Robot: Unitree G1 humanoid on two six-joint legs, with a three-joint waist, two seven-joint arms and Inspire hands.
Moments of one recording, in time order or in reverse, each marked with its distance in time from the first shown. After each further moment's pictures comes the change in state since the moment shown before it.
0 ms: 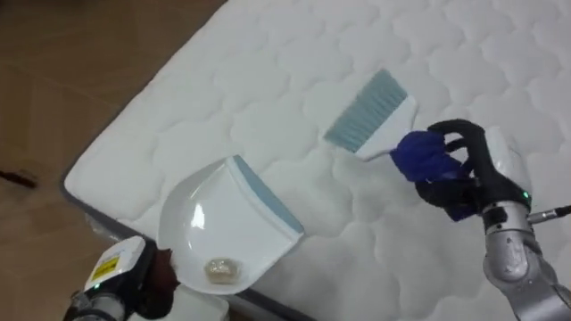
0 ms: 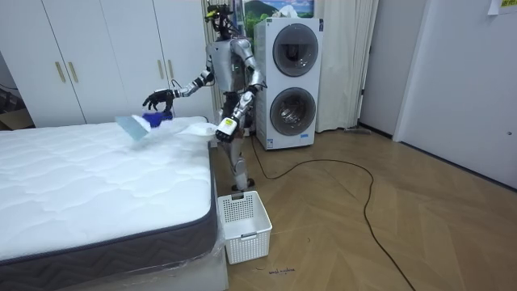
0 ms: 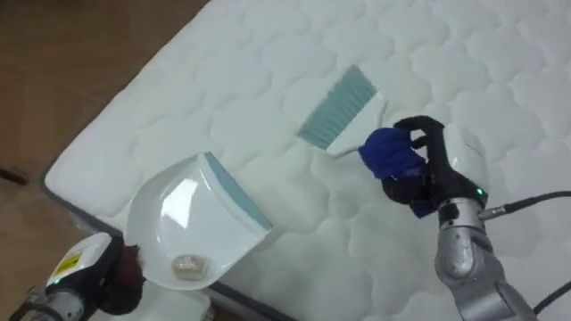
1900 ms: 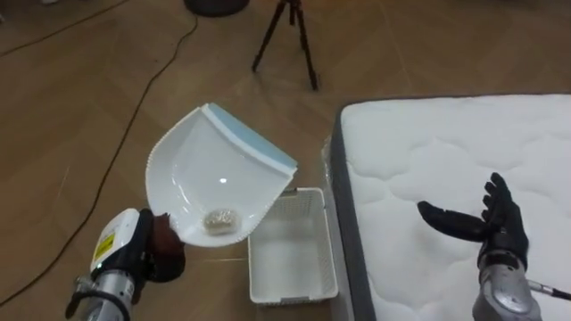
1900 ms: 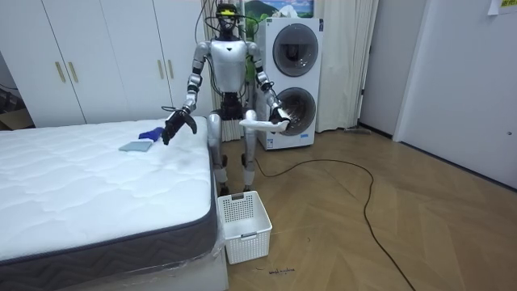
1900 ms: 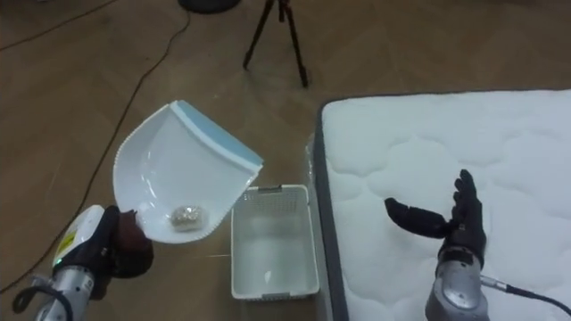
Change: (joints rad) left arm -0.130 -0.065 0.068 0.076 -0.083 -0.027 0.074; right arm 0.066 0.146 -0.057 0.103 0.447 -0.039 0.047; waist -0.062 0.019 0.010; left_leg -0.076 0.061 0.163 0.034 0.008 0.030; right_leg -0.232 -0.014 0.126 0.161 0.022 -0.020
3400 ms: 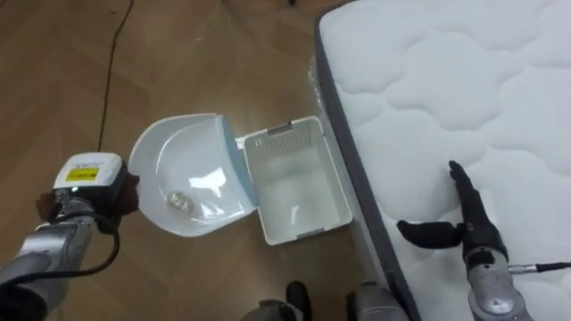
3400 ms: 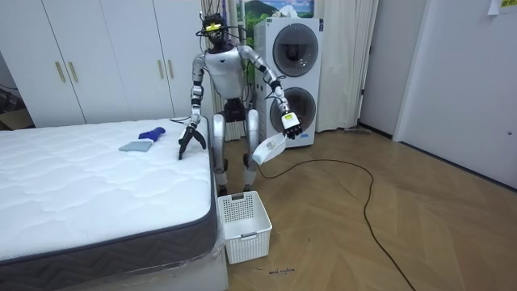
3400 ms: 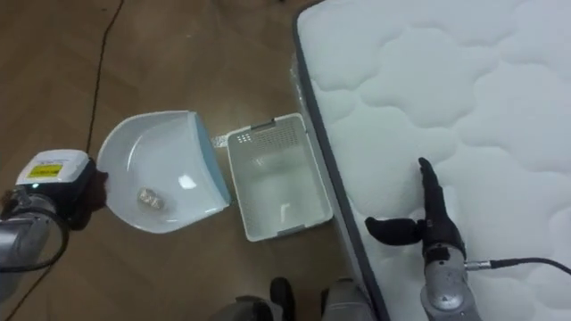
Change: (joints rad) left arm -0.441 0.351 -0.387 0.293 0.284 0.083 -0.022; right arm -0.001 -0.074 0.125 0.005 -0.313 -0.046 0.044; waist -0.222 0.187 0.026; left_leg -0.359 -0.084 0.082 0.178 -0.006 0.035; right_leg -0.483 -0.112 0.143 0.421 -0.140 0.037
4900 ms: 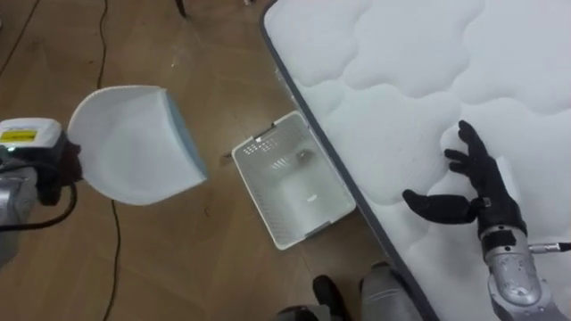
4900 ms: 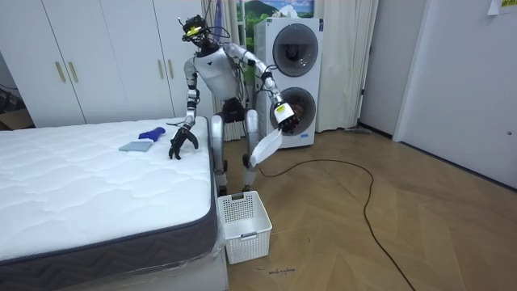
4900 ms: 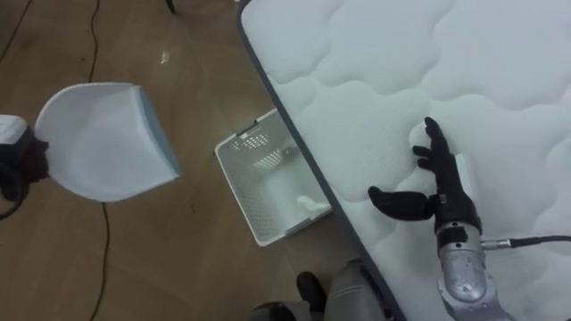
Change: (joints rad) left arm -0.126 0.097 -0.055 -0.009 -0.143 0.035 -0.063; right arm 0.031 -0.073 -0.018 -0.109 0.051 -0.062 0.022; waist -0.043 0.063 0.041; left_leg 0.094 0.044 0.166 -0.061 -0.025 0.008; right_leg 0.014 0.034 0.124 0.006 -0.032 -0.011
